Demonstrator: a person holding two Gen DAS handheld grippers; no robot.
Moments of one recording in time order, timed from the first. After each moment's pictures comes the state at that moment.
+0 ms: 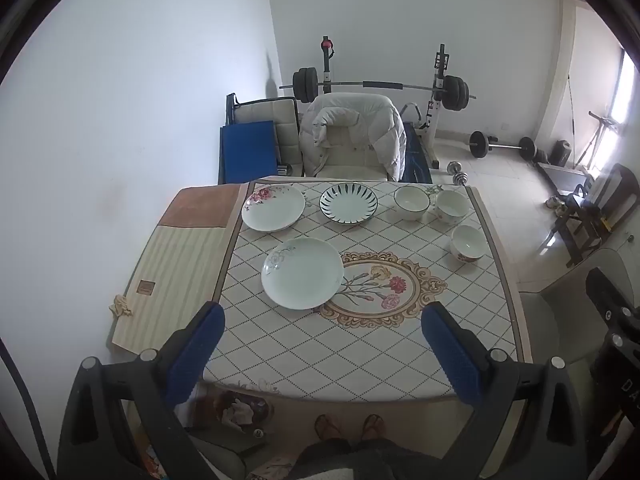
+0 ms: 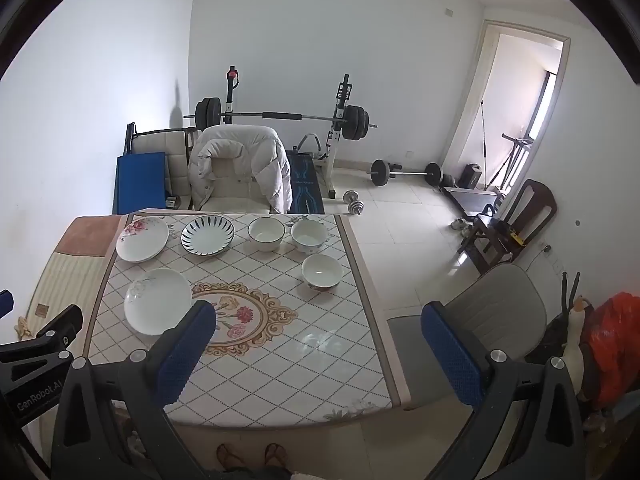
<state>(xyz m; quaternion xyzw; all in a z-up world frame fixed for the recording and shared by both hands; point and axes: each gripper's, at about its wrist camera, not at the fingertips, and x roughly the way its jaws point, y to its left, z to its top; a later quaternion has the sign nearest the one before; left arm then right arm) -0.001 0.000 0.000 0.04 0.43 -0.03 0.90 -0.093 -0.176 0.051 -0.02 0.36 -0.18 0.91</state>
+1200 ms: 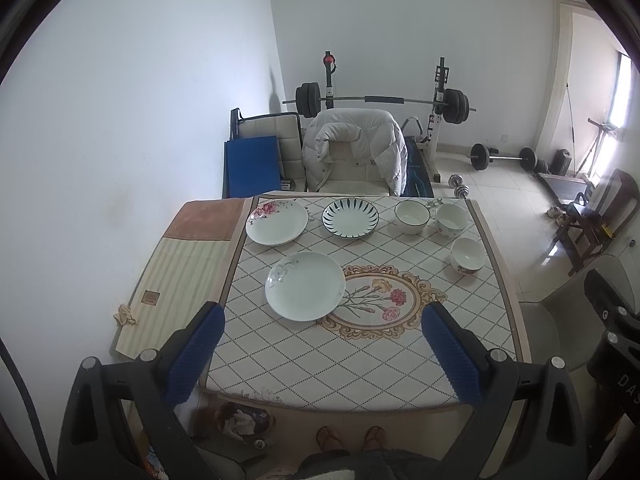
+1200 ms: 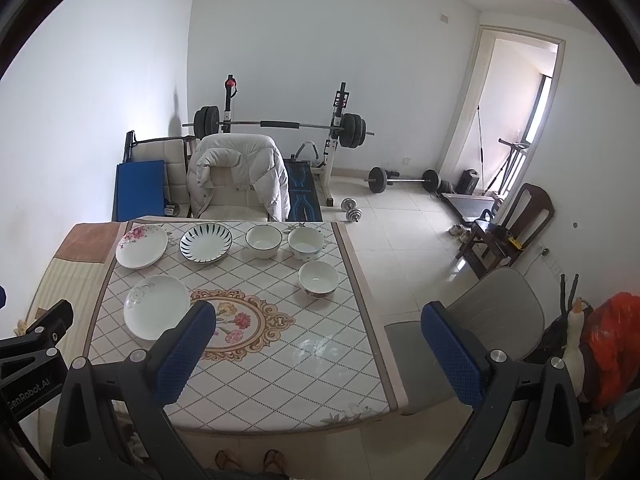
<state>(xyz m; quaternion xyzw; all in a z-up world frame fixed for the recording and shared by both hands) -0.012 -0.004 0.015 0.05 0.40 -0.02 0.91 -0.099 -0.179 0.063 -0.02 0.35 -0.19 0.92</state>
